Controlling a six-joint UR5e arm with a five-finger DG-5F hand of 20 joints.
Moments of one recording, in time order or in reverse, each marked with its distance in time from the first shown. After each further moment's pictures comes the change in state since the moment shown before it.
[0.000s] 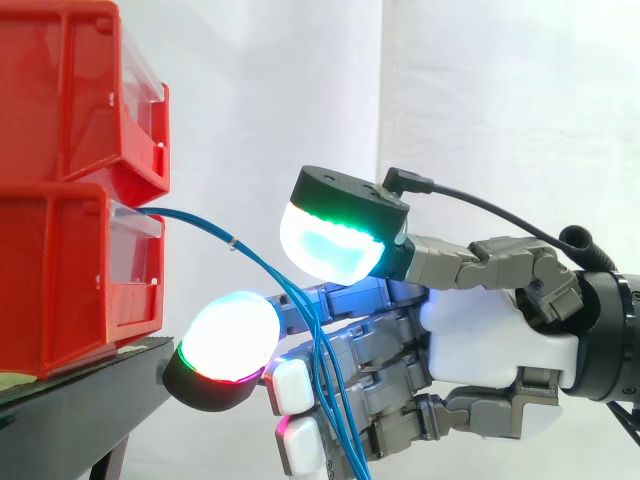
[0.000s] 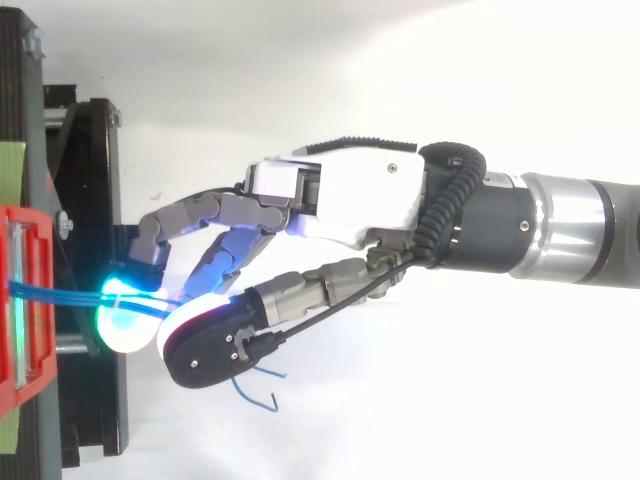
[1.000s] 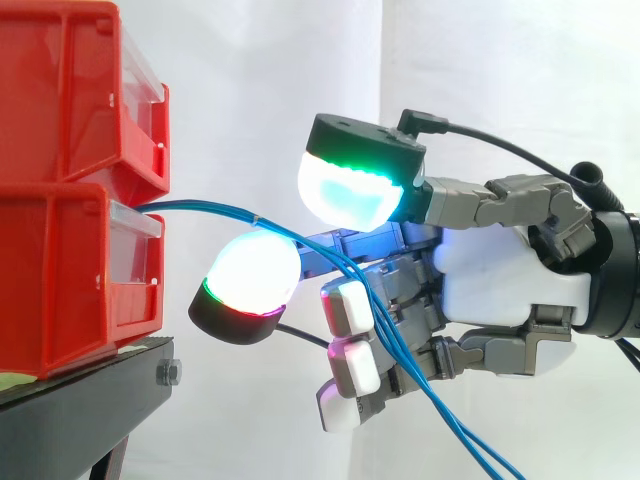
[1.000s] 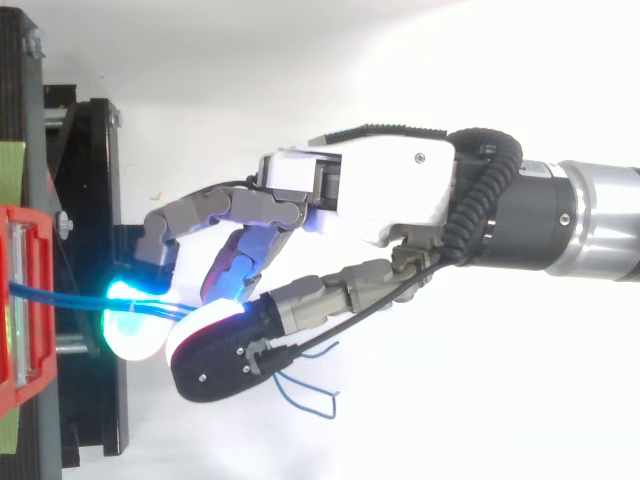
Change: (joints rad) arm -0.005 0.054 0.006 -0.077 -0.015 -0.018
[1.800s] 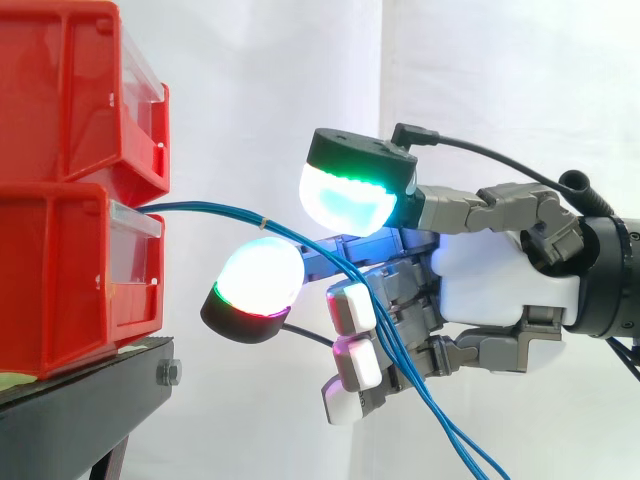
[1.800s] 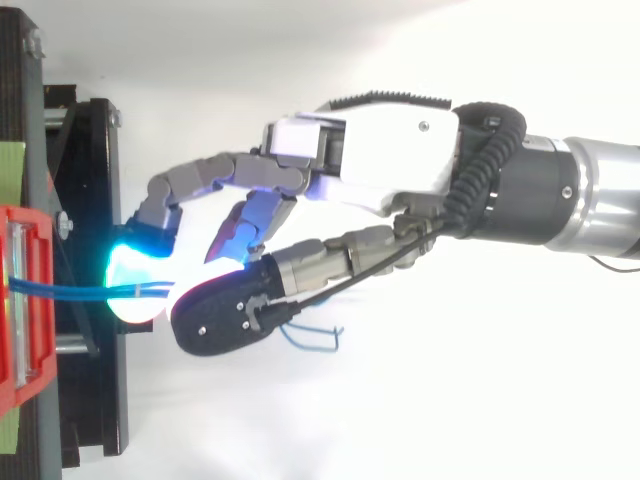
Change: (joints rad) arm -0.023 0.000 -0.001 -0.001 0.000 -0.002
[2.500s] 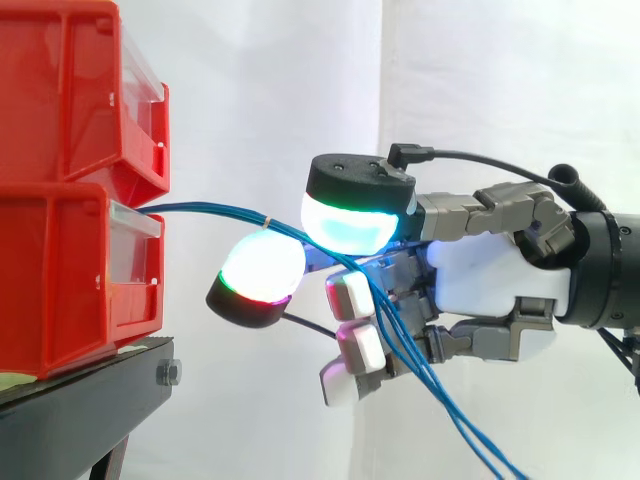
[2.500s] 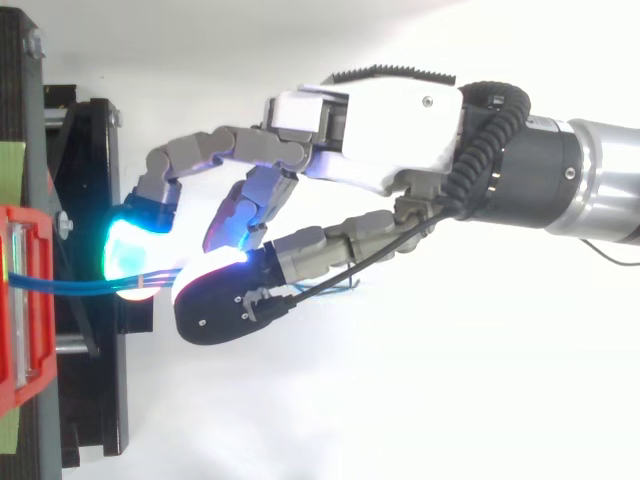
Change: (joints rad) arm -0.011 0.001 0.009 0.000 0.001 -0.004
